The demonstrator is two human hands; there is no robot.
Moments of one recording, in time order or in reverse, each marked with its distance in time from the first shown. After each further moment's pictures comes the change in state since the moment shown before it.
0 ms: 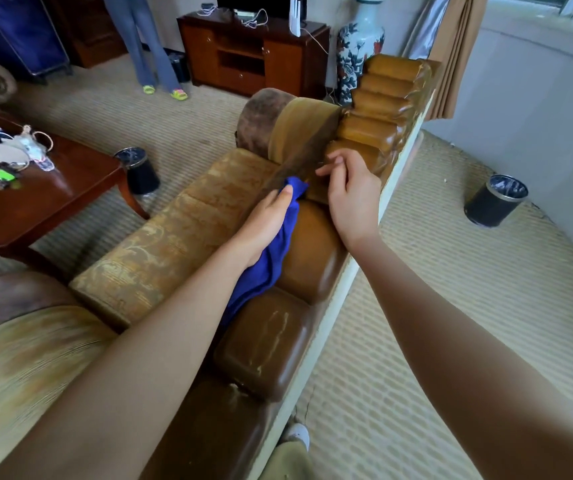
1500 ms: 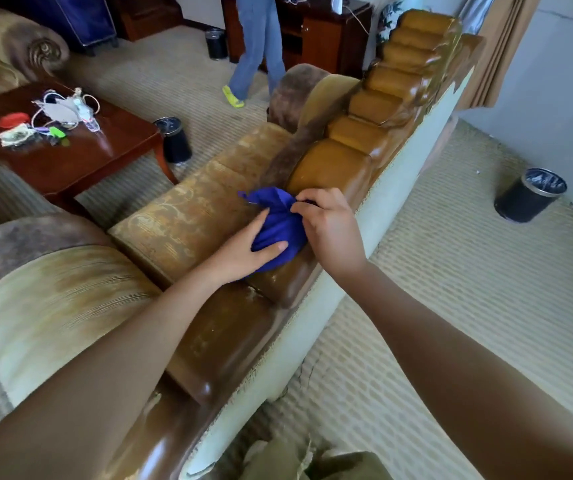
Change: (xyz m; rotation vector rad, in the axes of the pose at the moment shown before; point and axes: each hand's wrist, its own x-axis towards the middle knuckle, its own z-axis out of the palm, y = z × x) left_hand -0.135 -0.092 -0.038 0.395 -0.120 0.038; right_hand -0.139 -0.017 -0.015 -0.236 -0.259 -0.537
